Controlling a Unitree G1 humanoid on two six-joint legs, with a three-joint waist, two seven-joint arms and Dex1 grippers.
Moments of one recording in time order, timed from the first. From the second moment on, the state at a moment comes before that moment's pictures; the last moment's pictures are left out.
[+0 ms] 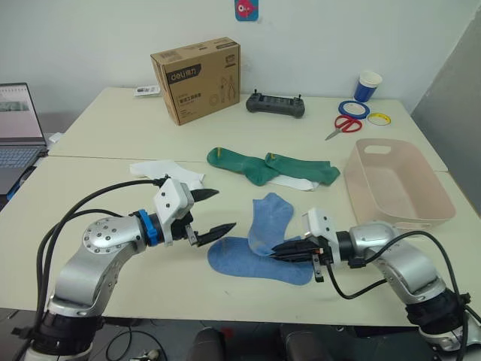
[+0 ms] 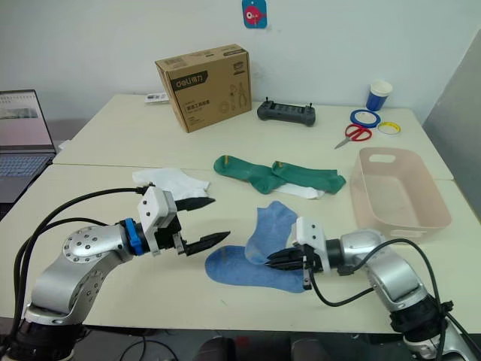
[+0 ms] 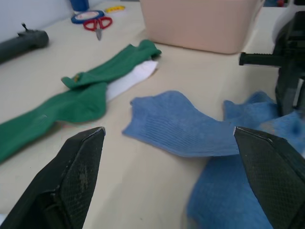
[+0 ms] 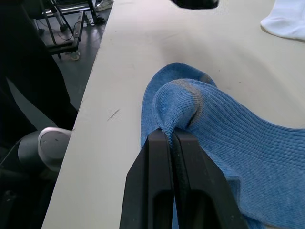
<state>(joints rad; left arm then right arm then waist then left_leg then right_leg) -0.15 0.71 0.06 -0.40 -0.46 0.45 -0.91 -0.34 -0.56 0.31 -0.28 0.32 0.48 1.10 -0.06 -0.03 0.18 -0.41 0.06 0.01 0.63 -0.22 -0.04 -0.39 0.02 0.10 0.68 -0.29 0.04</state>
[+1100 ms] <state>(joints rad) -0.23 0.70 -0.03 -0.31 -0.51 0.57 -0.82 -0.36 -0.85 0.31 -0.27 0.32 0.44 1.30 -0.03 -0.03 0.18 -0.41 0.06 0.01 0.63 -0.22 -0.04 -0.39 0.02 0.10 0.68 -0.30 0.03</state>
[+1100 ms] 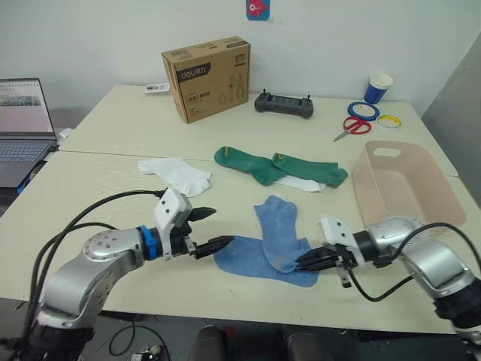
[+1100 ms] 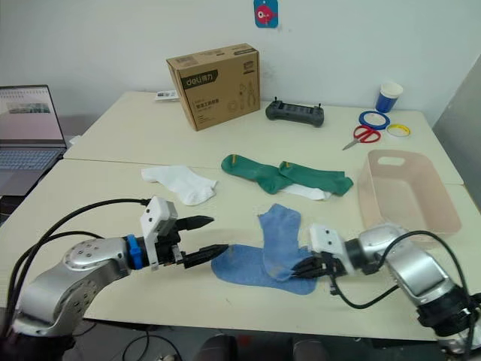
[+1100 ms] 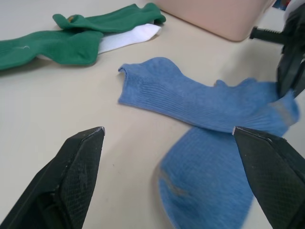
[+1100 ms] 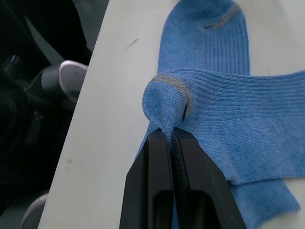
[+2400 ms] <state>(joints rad) -0.65 0.43 -0.16 0.38 -0.15 0.30 -1.09 -0.38 -0.77 0.29 -0.21 0.26 0.31 1.24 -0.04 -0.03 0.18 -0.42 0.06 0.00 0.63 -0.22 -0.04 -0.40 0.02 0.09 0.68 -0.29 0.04</state>
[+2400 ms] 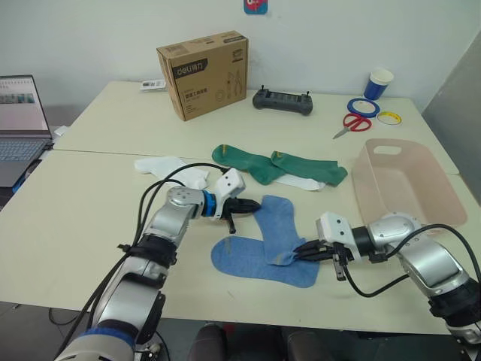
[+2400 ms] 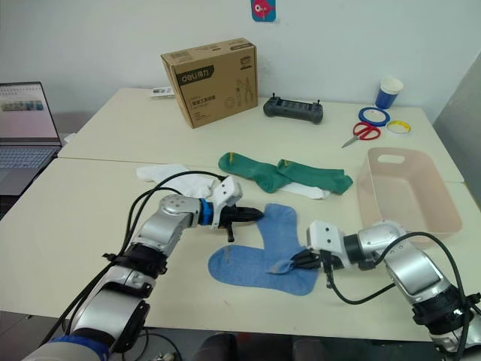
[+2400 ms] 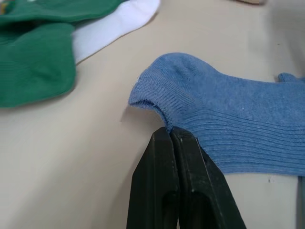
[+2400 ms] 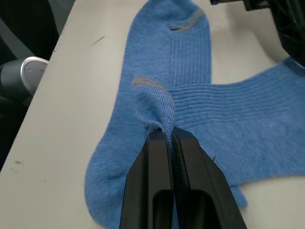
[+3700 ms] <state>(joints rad) -0.17 0.69 0.10 -0.23 -0.47 0.65 -0.87 -0.19 -0.73 0.19 -0.23 0.14 -0.03 1.15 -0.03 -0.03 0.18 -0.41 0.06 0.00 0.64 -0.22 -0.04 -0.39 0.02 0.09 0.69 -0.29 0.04</state>
